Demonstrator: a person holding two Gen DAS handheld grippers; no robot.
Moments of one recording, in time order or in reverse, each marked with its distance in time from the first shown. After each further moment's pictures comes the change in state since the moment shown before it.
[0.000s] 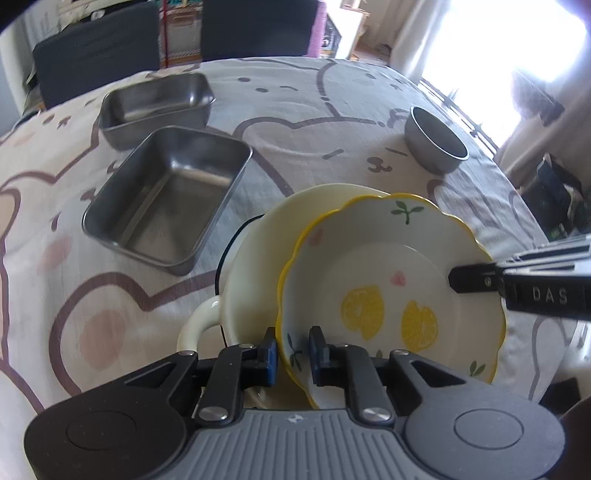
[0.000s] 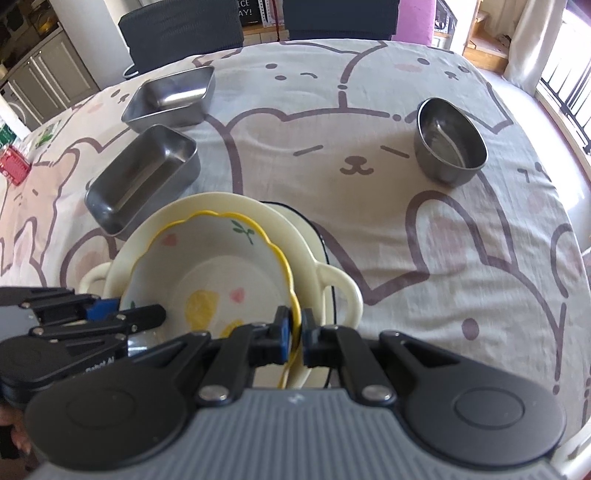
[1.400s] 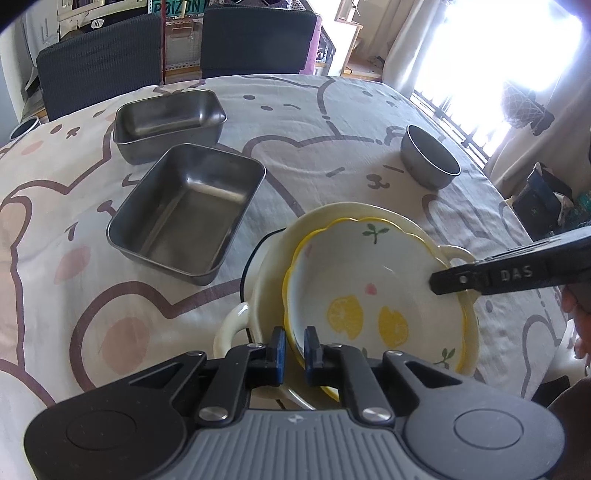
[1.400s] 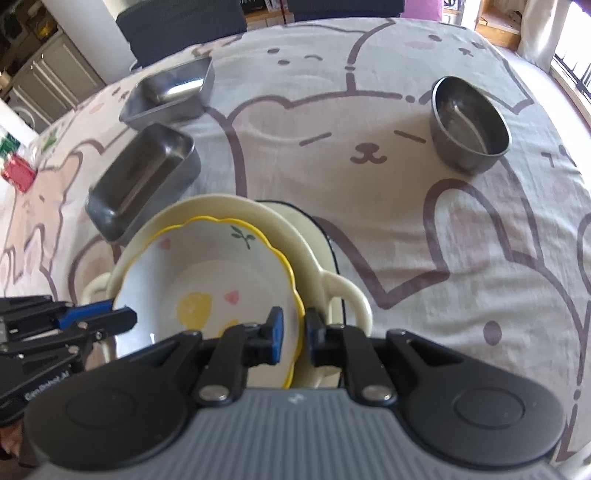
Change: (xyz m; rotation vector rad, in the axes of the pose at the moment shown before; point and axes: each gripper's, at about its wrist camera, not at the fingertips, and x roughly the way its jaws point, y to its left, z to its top) left arm -0.022 0.017 -0.002 -0.008 -0.042 -0.029; right arm 0.018 -0.011 0.015 0.043 0.058 0.084
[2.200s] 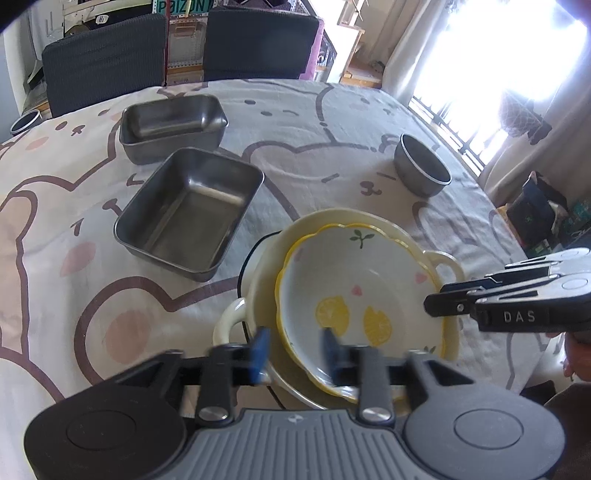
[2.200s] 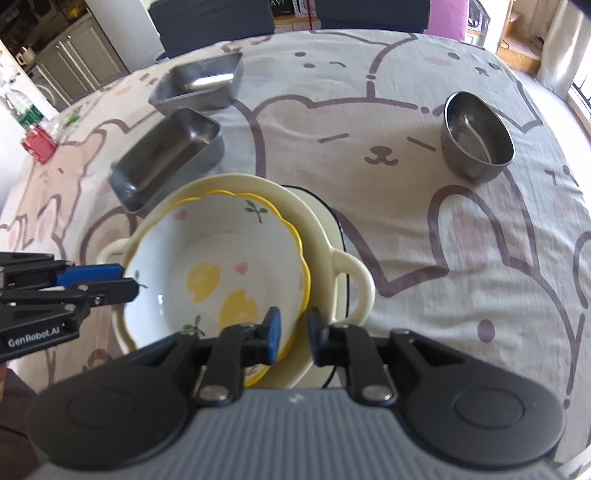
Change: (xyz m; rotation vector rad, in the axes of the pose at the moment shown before) left arm -0.020 0.000 -0.001 -0.031 -0.012 -0.027; right arm -0.019 0.005 -0.022 -0.106 -0.025 0.023
